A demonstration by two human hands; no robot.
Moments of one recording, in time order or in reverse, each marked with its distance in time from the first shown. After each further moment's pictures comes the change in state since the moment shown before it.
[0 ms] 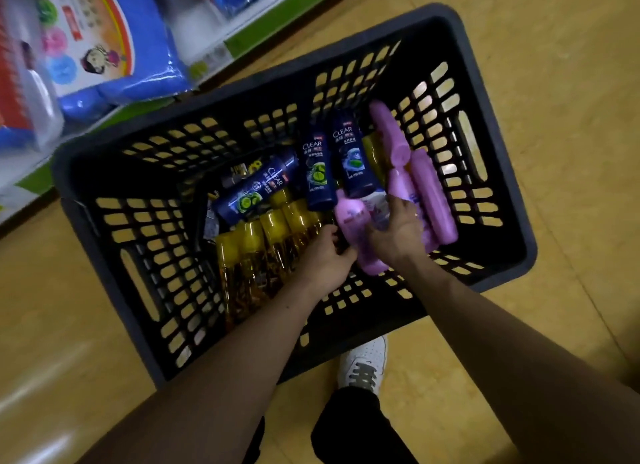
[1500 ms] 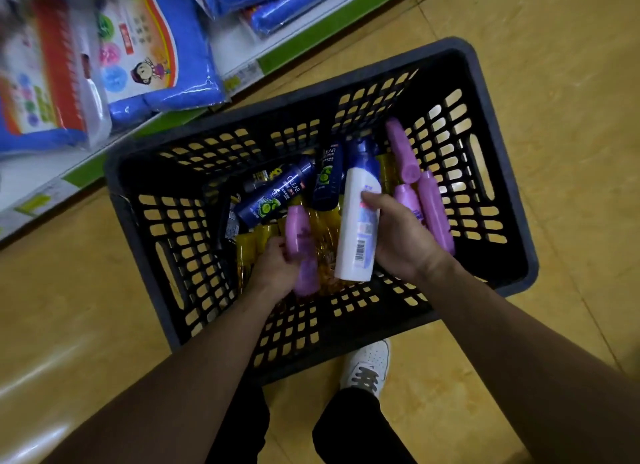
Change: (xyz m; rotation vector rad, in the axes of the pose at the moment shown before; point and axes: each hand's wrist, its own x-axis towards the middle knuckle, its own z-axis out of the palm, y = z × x) left_hand -0.024 -0.034 -0.066 -0.044 0.228 -0.179; right_hand -0.036 -0.060 -0.030 1.146 -0.650 0.107
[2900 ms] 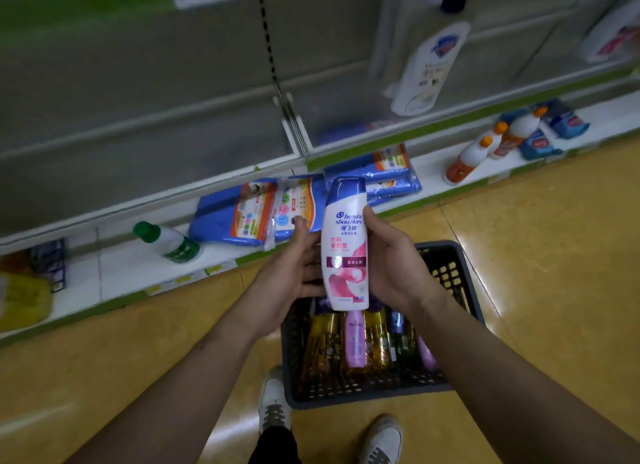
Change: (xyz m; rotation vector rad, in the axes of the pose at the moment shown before) left_hand -0.304 0.144 -0.245 -0.649 -0.160 0.507; right_hand -0.225 -0.110 0.295 -0.227 -0.340 -0.216
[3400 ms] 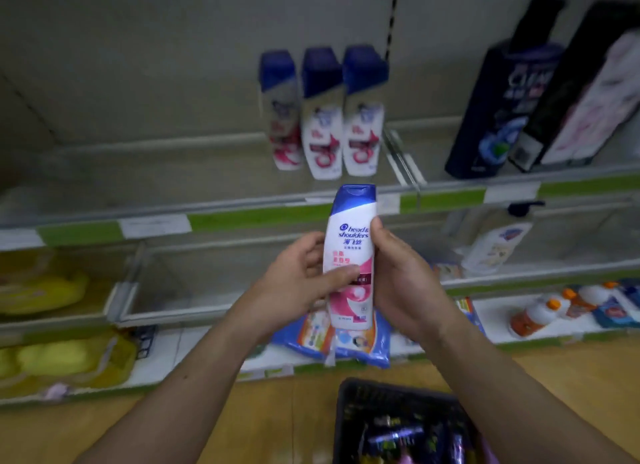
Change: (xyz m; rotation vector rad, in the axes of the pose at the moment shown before) left_hand -0.090 0.203 -0.081 0.143 0.251 0.441; right_hand 0.013 -0.109 0.217 -0.134 -0.325 -0.249
